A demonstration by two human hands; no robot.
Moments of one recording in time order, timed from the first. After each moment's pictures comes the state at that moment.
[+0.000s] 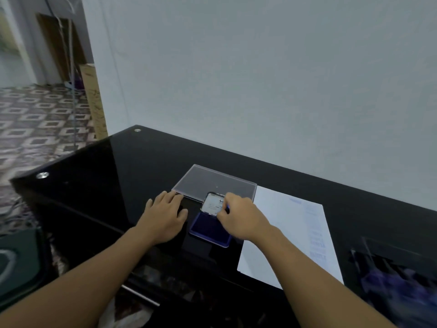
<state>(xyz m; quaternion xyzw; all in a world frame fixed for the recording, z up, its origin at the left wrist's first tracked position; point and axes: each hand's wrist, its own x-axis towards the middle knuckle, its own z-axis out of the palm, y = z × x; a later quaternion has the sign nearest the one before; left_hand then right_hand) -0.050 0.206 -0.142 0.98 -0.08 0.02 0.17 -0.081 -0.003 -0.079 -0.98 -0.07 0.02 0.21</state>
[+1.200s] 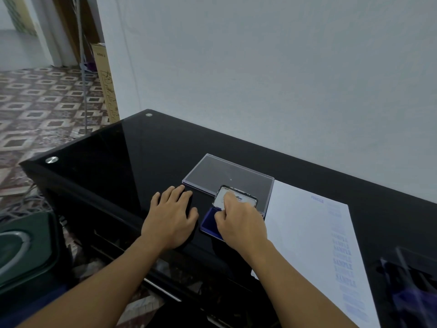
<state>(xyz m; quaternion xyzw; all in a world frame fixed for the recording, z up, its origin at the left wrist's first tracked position) -0.054 0.204 -0.167 0.98 -0.03 0.07 0.16 -0.071 0.028 -0.126 -0.98 -0.08 -0.06 0.17</state>
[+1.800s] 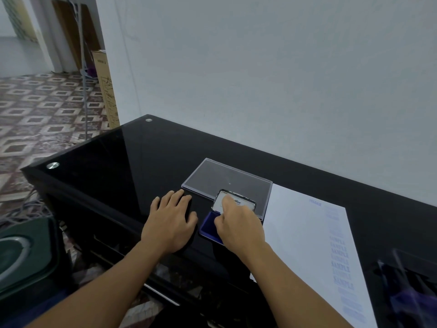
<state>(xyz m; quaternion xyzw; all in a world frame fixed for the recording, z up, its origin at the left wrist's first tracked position) -0.056 0.202 -0.165 0.98 -0.03 0.07 0.16 -0.072 0.029 -0.120 -0.98 -0.08 -0.04 0.17</state>
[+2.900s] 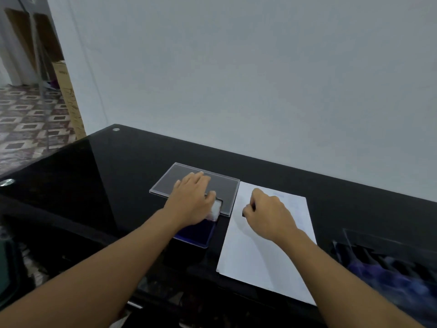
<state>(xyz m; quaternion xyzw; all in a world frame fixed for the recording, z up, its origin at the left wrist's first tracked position) -0.029 0.102 -0.100 0.96 -0.17 0.05 0.21 -0.086 -0.095 -0.085 -0.98 0.05 -0.05 0.17</state>
